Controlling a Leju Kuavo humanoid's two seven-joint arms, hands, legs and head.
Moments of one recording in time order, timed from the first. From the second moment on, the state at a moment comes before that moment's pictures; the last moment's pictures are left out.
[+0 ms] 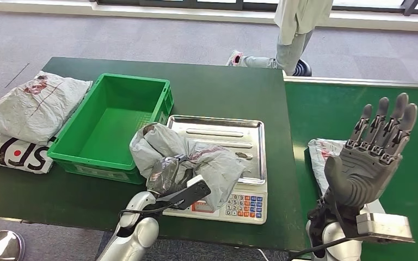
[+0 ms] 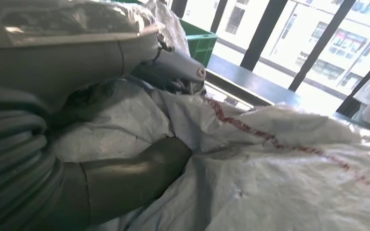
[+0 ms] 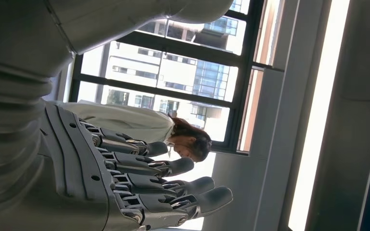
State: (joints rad) left arm -0.20 -0.20 -0.28 -1.19 -0.98 0.20 -0.13; right arm -0.03 0.21 0.13 -1.84 0.04 -0.39 -0.67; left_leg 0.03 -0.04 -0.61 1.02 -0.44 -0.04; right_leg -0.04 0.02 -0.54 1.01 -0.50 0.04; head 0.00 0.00
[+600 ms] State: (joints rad) left arm -0.40 -0.06 -0.19 -1.36 -1.00 0.58 -0.17; right arm 0.04 0.19 0.08 -1.74 0.18 -0.32 -0.60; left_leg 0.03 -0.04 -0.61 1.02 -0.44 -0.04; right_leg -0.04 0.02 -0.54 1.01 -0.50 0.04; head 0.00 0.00
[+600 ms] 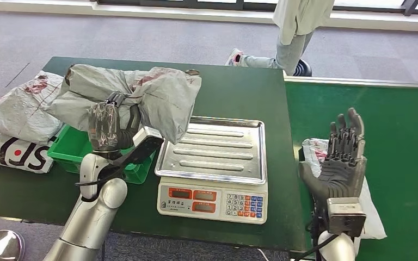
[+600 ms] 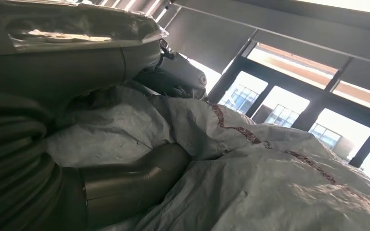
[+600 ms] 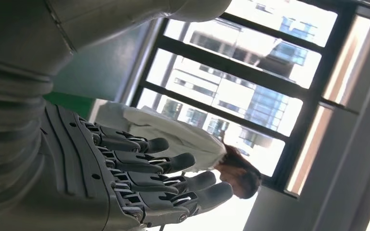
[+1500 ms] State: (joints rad) left arm -0.54 0.00 -0.16 -1.21 -1.11 0.61 -0.04; right arm 0.07 0.18 0.06 -1.63 0.18 -0.31 -0.58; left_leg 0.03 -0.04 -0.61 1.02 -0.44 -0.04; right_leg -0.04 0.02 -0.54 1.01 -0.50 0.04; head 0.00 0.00
